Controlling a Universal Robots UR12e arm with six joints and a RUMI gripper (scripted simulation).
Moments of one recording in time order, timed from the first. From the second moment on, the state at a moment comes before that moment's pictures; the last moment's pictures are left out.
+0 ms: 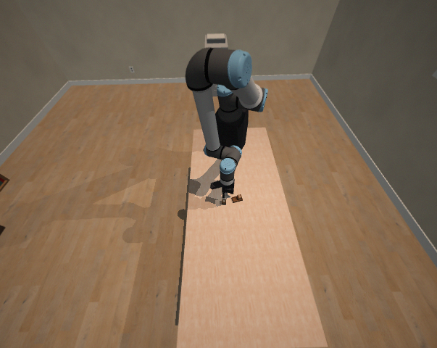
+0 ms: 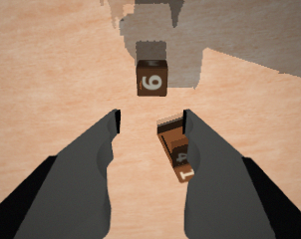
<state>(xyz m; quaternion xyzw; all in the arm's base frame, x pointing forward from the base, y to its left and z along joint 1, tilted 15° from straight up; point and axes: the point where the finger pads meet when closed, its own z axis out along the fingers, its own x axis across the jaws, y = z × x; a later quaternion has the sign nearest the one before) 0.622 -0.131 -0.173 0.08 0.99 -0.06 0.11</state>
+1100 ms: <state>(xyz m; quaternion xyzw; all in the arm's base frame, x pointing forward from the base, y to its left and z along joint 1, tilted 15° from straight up) 0.629 -0.135 -0.202 0.09 0.99 -0.06 0.12</state>
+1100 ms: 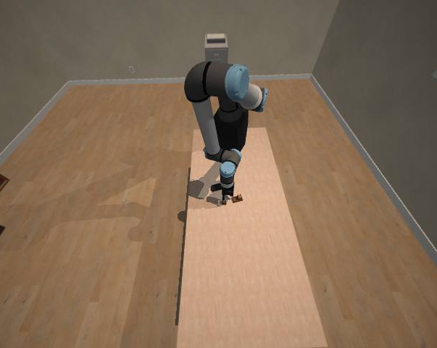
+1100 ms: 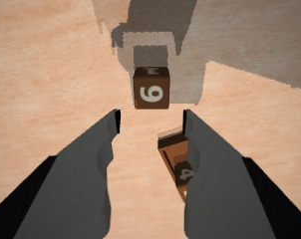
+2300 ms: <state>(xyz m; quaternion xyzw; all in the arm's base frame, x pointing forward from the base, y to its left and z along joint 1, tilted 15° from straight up) 0.634 -0.138 -0.222 0.09 0.99 -0.06 0.12</state>
